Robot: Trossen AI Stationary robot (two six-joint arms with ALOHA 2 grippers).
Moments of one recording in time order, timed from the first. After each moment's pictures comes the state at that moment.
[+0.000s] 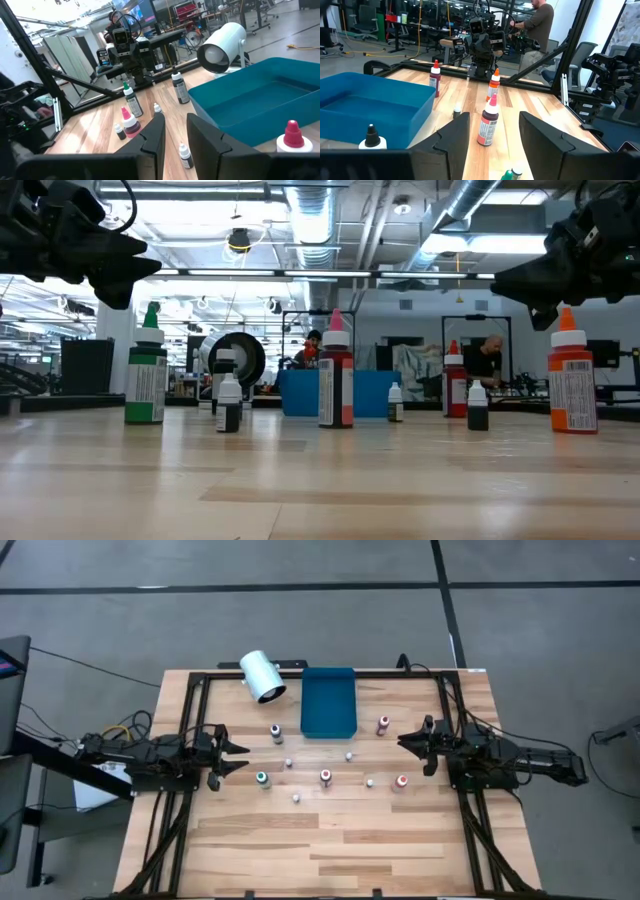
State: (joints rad) left arm -0.14 0.00 0.03 0.01 -0.17 -0.18; right arm -0.15 0.06 0.01 0.01 -0.03 0.28
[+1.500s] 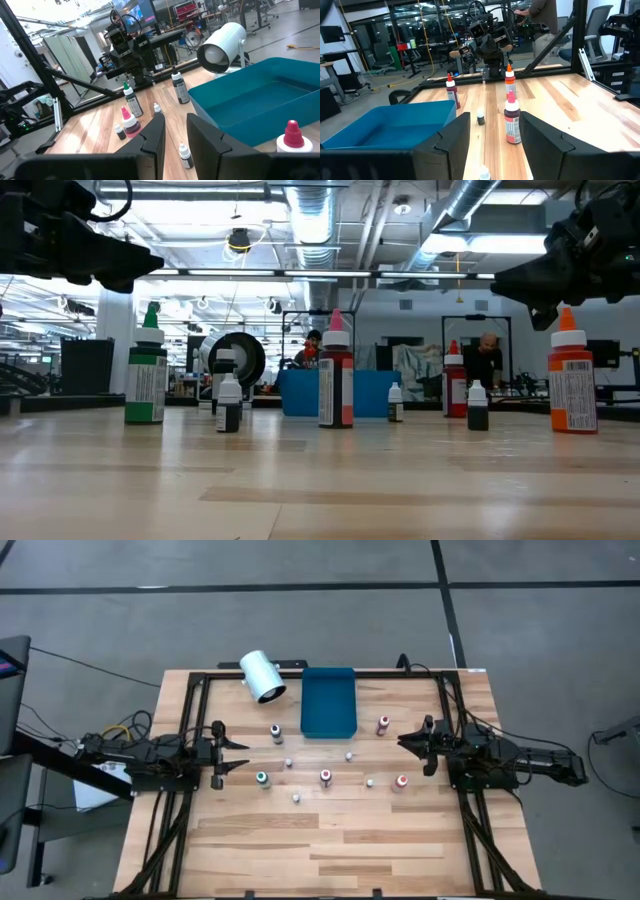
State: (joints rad) left arm -0.14 0.00 0.03 0.01 -0.20 0.12; right arm -0.15 0.06 0.01 0.01 -0.03 0.28
